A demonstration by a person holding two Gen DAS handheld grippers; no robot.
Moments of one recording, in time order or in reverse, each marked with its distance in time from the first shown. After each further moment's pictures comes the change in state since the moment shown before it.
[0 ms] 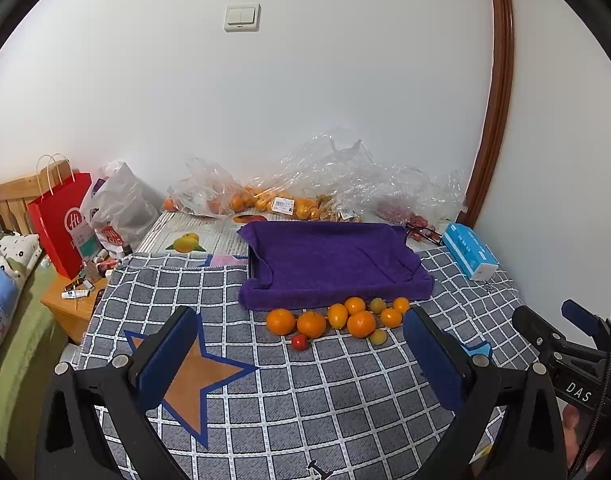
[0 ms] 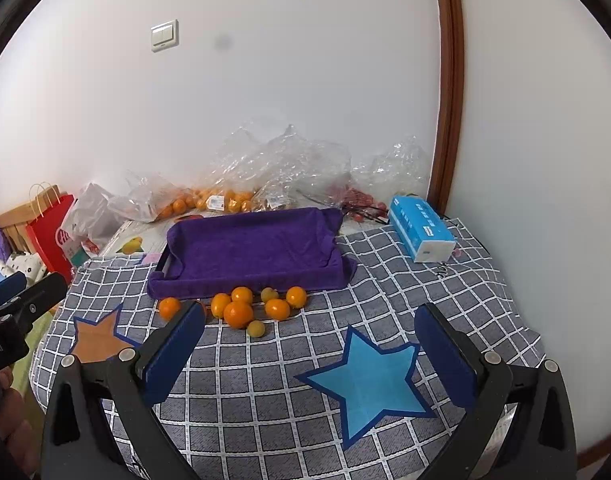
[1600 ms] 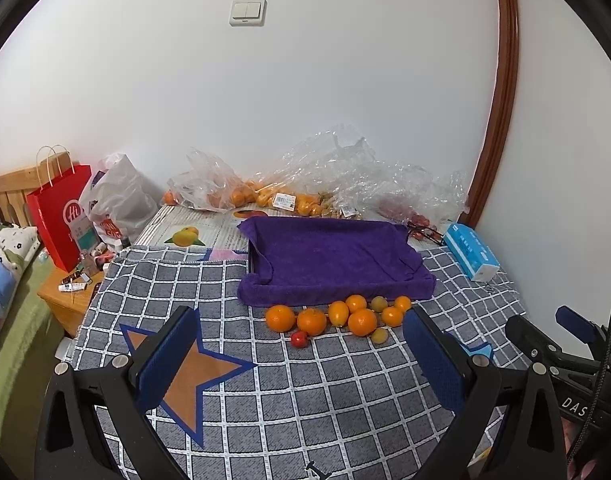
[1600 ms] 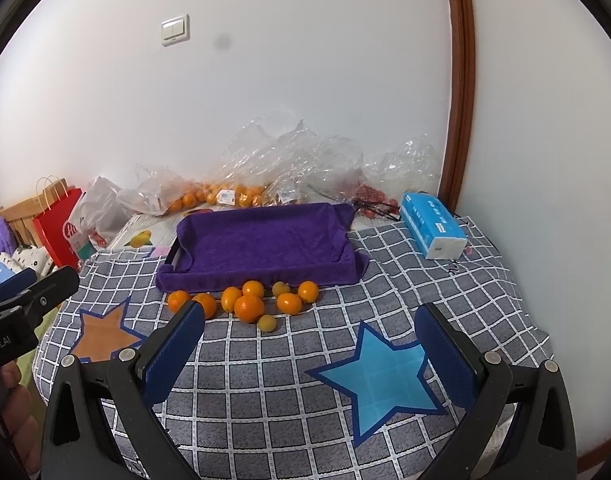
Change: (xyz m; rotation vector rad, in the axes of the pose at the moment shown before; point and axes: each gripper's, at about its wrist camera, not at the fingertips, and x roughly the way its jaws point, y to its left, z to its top) left arm 0.009 0.004 -0.005 -0.019 0.008 -0.002; right arm 0.007 0.008 -0.007 -0.017 0.014 0.038
